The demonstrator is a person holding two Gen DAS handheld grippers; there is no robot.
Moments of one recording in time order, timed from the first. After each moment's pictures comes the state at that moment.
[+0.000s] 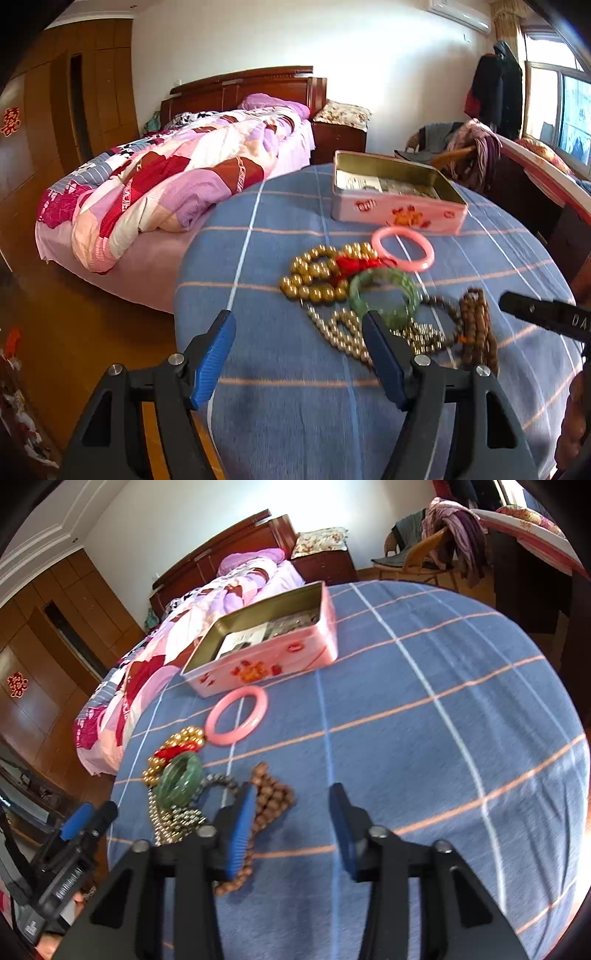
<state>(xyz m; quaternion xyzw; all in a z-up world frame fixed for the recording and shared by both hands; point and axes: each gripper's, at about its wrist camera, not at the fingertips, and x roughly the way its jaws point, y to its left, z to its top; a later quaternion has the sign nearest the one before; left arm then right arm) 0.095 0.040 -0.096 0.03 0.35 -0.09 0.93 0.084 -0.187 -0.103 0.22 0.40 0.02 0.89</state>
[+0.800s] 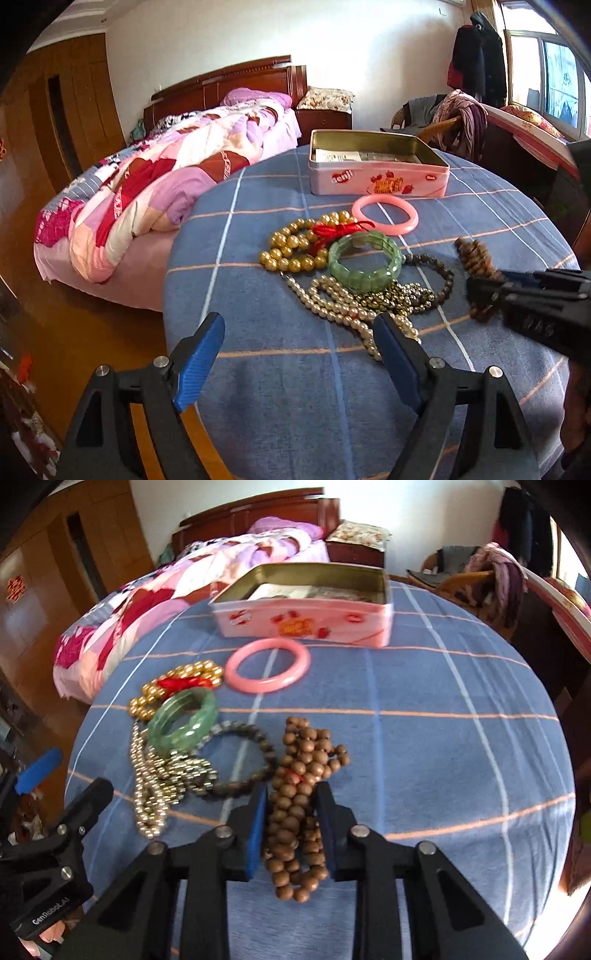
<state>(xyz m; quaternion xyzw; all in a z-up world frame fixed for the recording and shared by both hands) 0.082 0.023 -0.106 0.08 0.36 -0.10 0.92 0.091 -0.141 -0.111 0.06 0.44 0.01 0.90</state>
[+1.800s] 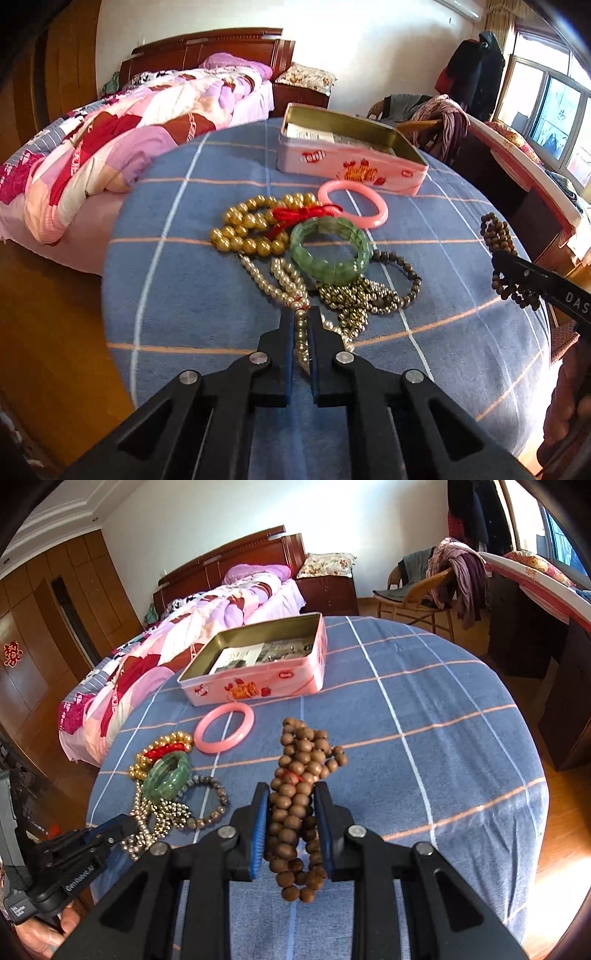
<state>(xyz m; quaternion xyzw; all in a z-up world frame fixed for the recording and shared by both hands) 0.098 0.026 -0.109 0.00 0.42 -0.17 0.89 0.064 -0.192 -0.082 0.13 0.37 -0.01 0.92</state>
